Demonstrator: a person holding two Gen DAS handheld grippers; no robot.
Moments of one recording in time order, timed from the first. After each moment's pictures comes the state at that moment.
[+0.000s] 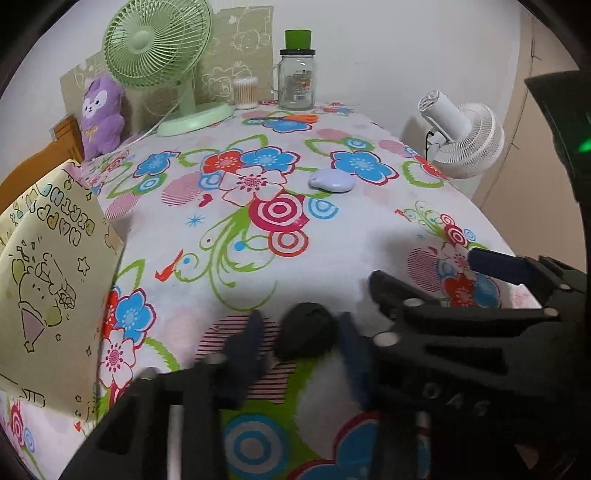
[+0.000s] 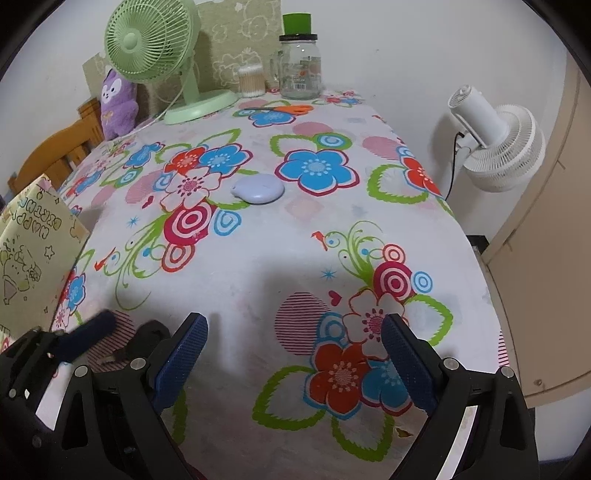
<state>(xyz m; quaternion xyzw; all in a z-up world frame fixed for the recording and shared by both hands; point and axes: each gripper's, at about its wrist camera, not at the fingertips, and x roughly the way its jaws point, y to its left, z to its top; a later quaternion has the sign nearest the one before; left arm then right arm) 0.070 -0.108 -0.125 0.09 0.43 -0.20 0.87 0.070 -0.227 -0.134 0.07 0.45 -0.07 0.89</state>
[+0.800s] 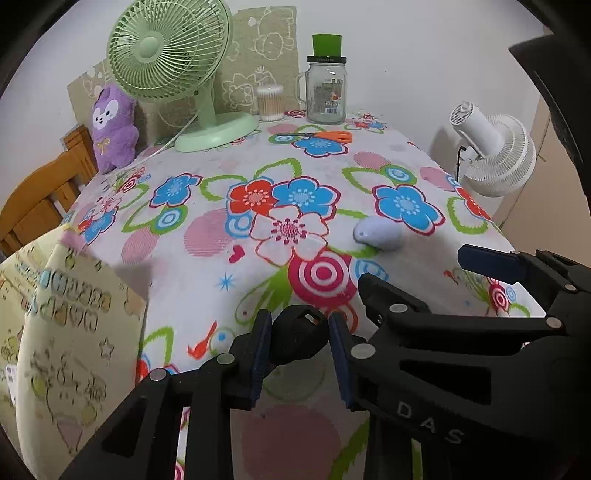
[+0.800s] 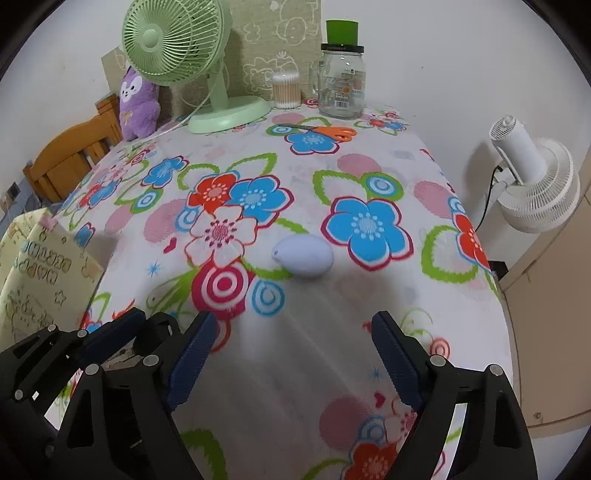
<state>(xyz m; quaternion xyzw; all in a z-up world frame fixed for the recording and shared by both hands) 0.129 -0.115 -0.109 0.10 0.43 -0.17 0.88 0.139 -0.217 -0.116 0.05 0.45 -0.03 0.89</state>
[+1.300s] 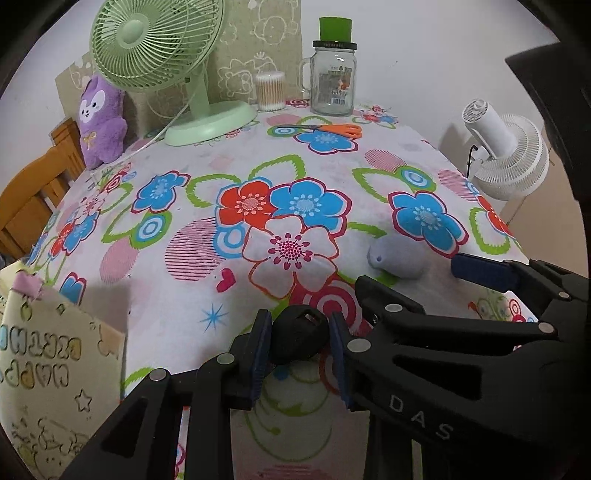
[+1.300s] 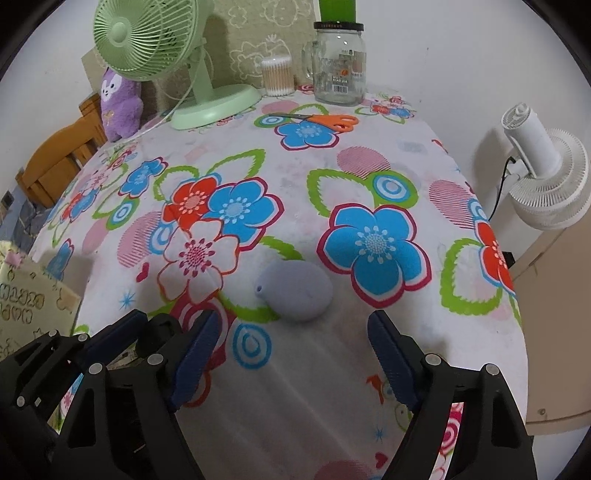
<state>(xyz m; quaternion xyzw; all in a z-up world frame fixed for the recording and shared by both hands) 0.167 -0.126 -0.122 0.09 0.45 -0.16 0.87 0.180 -0.231 -0.134 0.07 0.48 -0.03 0.87</state>
